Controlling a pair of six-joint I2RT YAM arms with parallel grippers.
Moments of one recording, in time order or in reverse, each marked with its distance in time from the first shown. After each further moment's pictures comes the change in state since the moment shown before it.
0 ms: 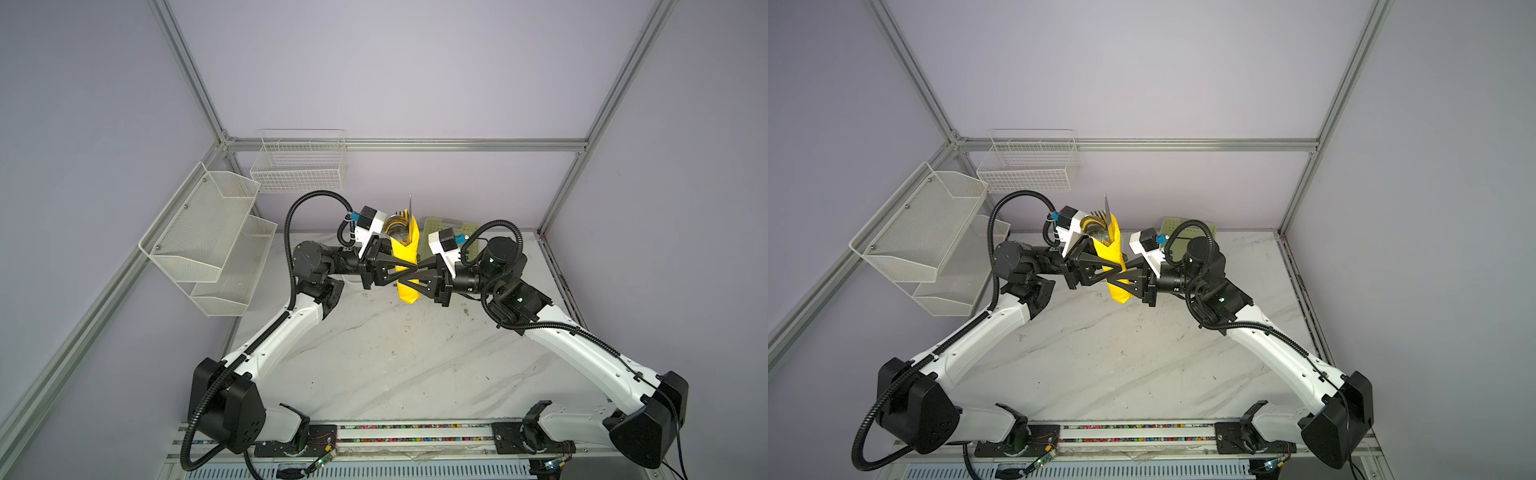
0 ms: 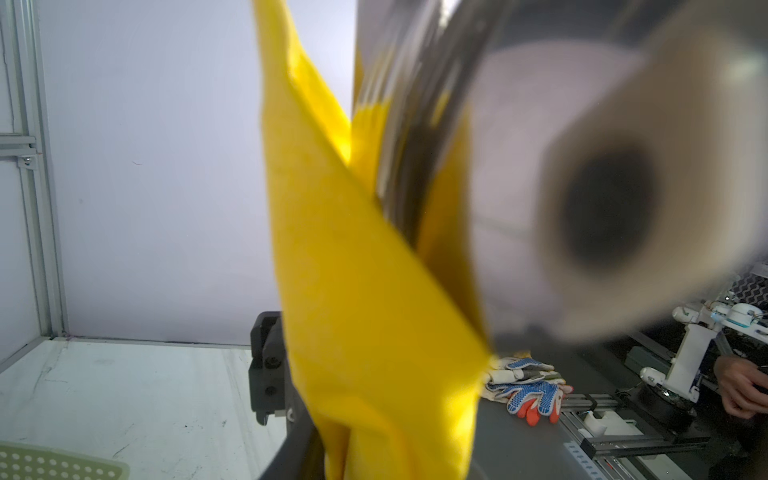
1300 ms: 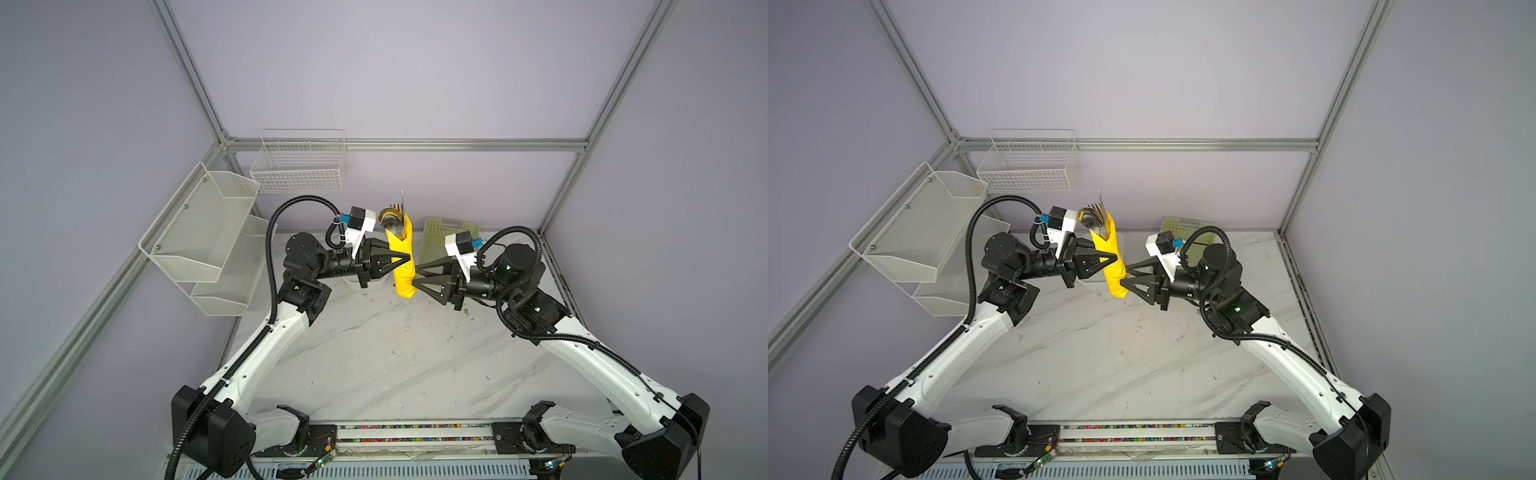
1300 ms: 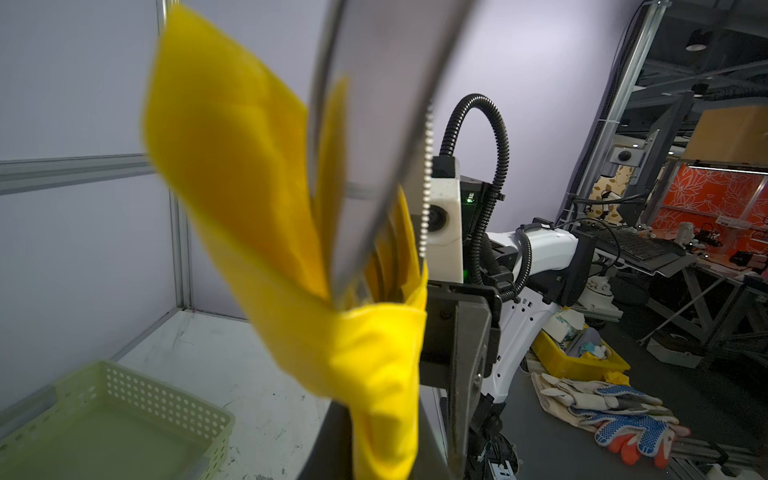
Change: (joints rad) left arm 0.046 -0.115 0.000 -0.426 -0.167 0.373; right arm -0.035 -0.127 -0.092 -0.052 0.056 0.014
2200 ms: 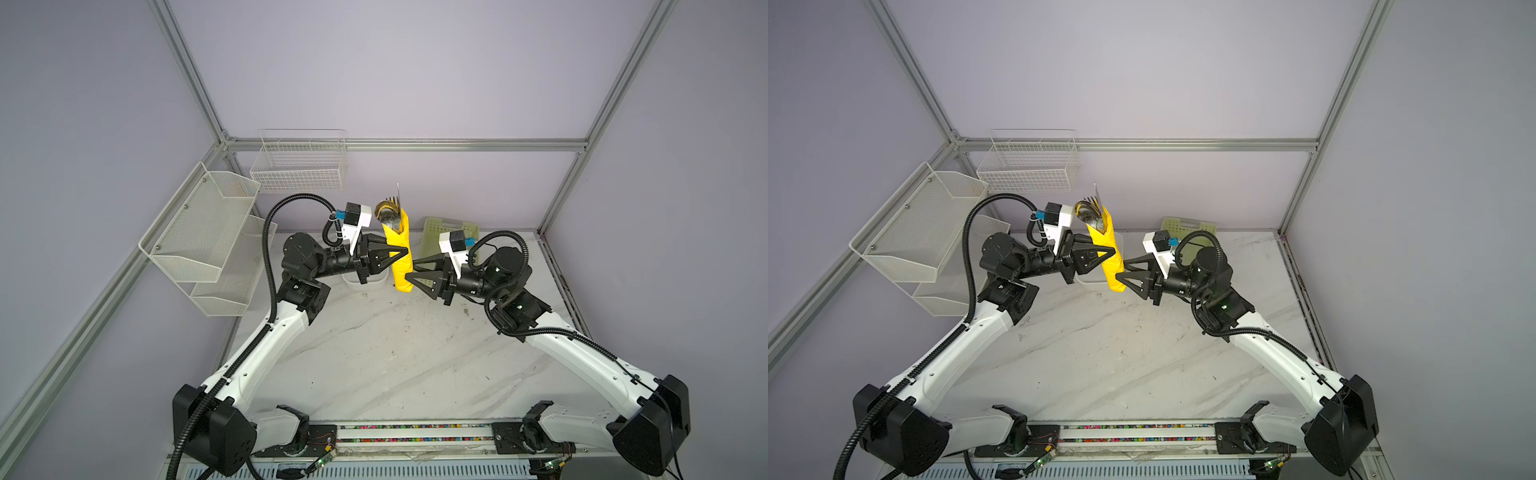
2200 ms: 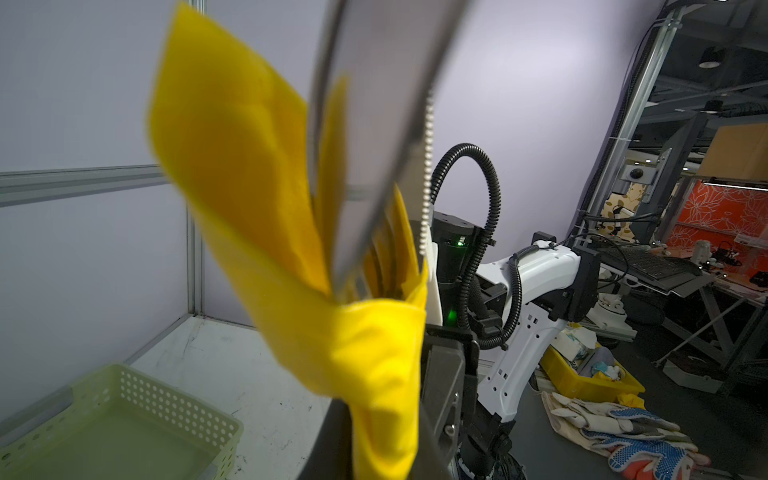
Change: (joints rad) left arm 0.008 0.006 0.000 0.048 -0.024 -0.053; right arm 0.000 0.105 -0.048 0.240 0.016 0.067
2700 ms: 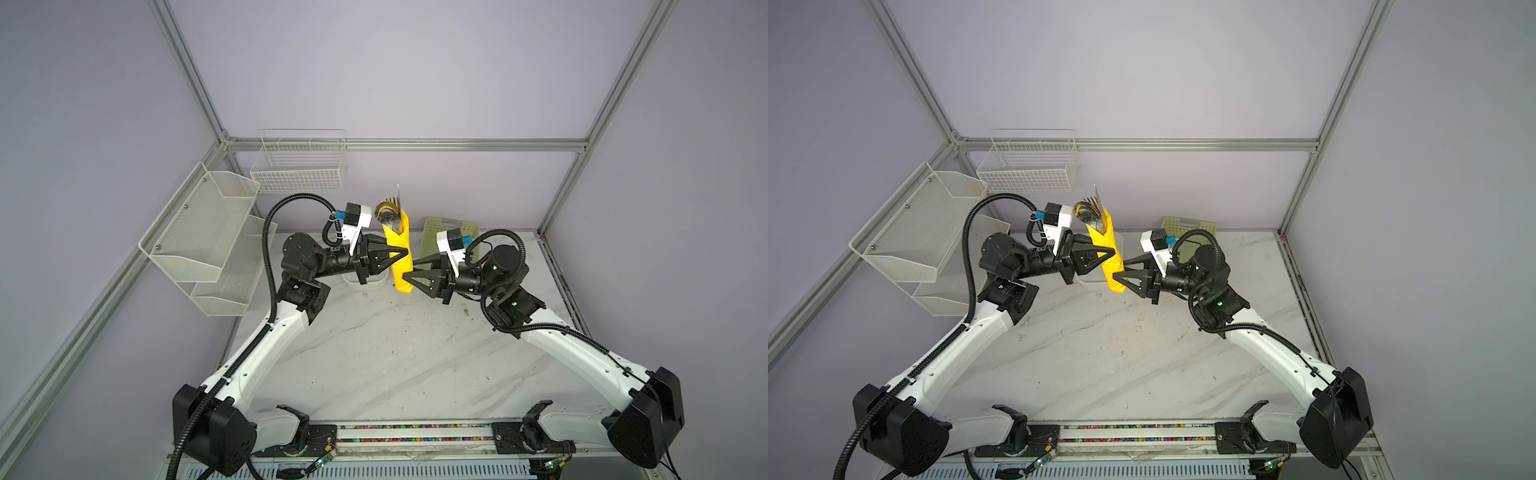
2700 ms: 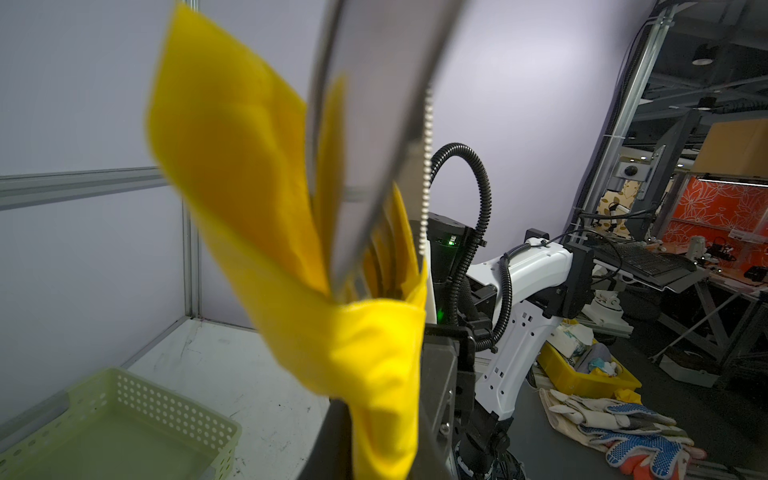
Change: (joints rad) left arm 0.000 0.000 0.000 0.013 0.011 0.000; right arm 0.000 0.027 0.014 0.061 -0.069 0.039
